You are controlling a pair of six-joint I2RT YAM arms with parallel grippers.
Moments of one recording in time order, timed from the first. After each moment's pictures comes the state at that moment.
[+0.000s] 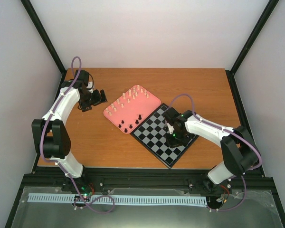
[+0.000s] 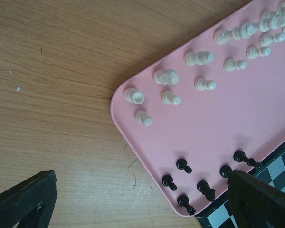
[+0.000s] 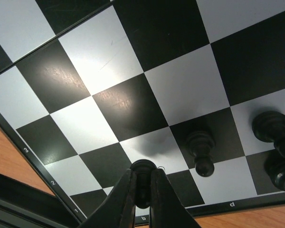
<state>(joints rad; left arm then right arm) -0.05 1.67 1.42 -0.97 0.21 -0.44 0.64 1.52 0.95 -0.96 -0.16 0.28</state>
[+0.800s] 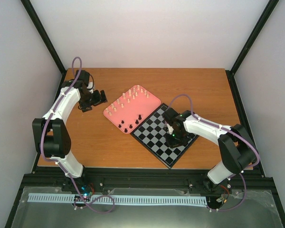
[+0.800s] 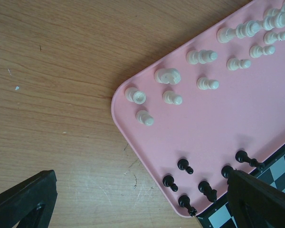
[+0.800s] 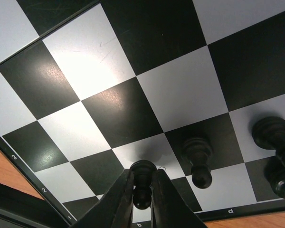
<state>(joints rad) -0.05 1.68 1.42 -0.97 0.21 -0.44 0.64 1.56 0.95 -0.95 -0.15 0.28</state>
